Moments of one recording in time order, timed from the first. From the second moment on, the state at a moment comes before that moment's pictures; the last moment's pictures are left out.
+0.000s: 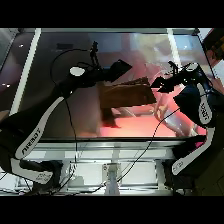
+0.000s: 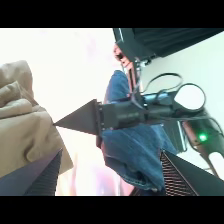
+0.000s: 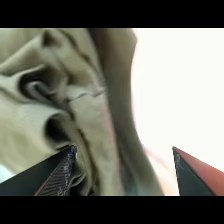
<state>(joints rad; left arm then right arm) -0.48 -1.62 1.40 0.13 -0.63 -1.07 -0.21 -1.94 1.60 -0.95 1.30 1.26</state>
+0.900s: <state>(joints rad) -0.48 -1.62 1.40 0.13 -0.64 -1.06 0.00 -2.04 1.62 -0.76 1.32 1.12</state>
